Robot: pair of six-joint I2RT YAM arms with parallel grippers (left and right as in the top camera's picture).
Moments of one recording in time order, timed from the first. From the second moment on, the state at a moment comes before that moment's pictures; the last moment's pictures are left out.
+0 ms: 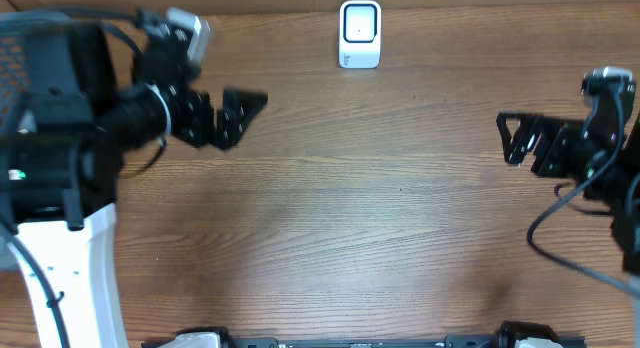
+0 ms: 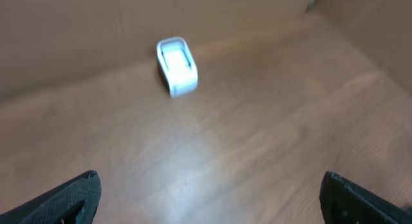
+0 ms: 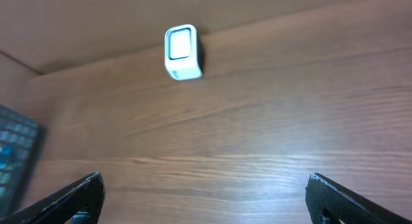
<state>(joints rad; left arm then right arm) 0.03 1.41 2.00 -1.29 0.57 0.20 -0.10 1.07 1.42 -1.01 -0.37 0.17</state>
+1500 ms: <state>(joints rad) 0.81 2.09 2.20 -1.33 -0.14 -0.29 -0.10 1.20 1.54 -1.14 -0.51 0.17</state>
